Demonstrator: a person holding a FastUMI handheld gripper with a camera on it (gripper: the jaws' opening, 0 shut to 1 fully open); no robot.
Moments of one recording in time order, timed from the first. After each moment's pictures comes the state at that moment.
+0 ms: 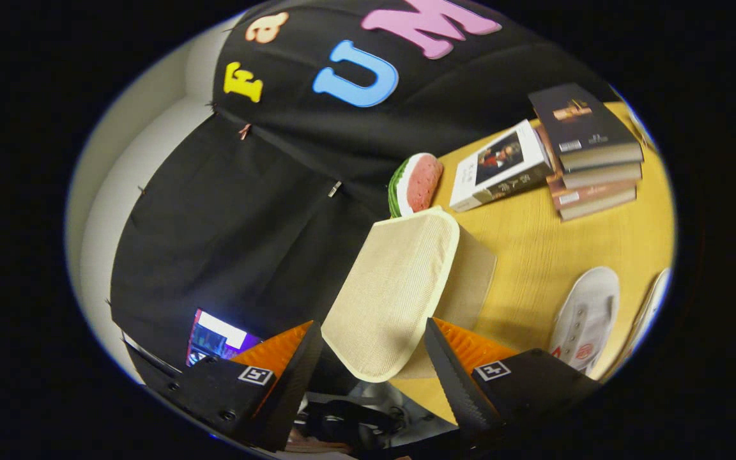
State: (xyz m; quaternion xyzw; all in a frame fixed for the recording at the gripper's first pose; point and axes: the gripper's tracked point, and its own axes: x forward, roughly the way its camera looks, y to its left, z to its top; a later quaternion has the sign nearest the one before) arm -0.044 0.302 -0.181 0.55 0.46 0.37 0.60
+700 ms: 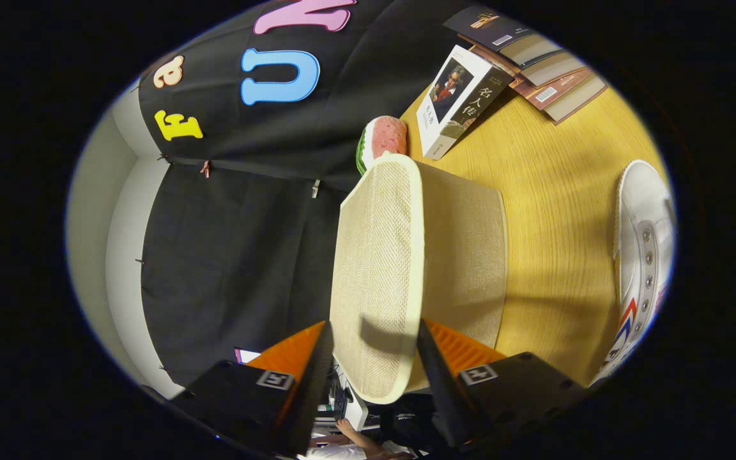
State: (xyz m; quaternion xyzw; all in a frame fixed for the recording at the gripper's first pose) arm -0.052 0.358 -0.215 0.62 0.51 0.31 0.51
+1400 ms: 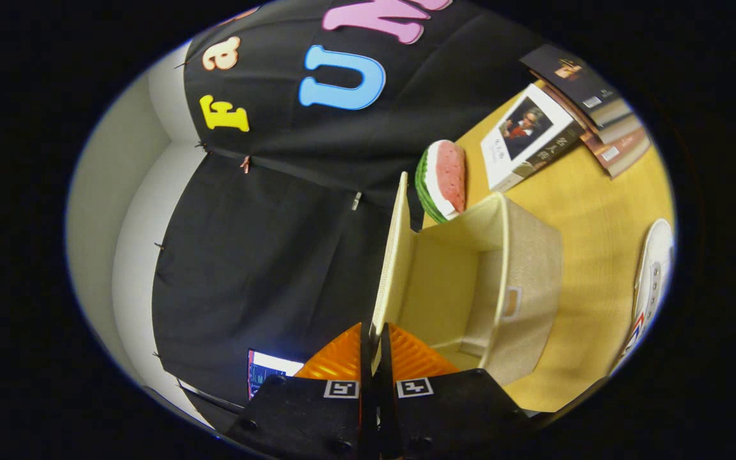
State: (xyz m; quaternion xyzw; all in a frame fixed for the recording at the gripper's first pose) arm 0.000 0.361 -0.098 0.61 0.43 0.37 0.56
